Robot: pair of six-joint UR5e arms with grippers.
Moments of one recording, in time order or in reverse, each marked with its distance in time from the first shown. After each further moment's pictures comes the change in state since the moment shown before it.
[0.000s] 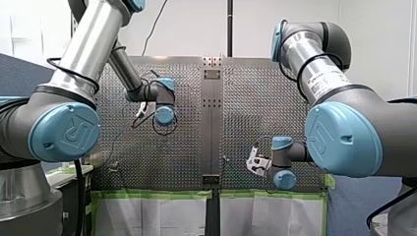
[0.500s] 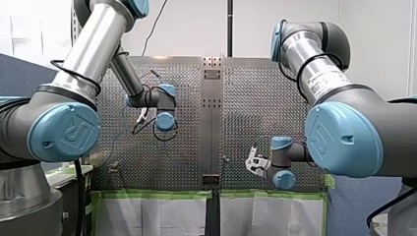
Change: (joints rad) left arm -0.004 -0.044 0.000 0.019 -0.004 -0.002; right arm 0.006 0.000 -0.001 0.001 -0.002 -0.001
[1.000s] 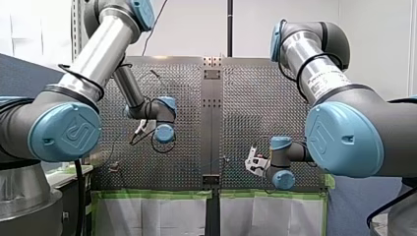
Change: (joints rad) left arm 0.015 -0.110 0.001 0.034 -0.014 0.004; right arm 0.003 0.000 -0.001 0.000 -0.001 0.000
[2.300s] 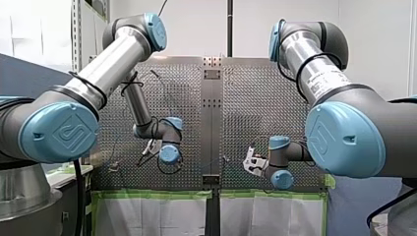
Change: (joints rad) left arm -0.072 -0.175 0.018 0.059 0.049 -0.053; right arm 0.013 0.000 -0.007 0.008 0.000 -0.018
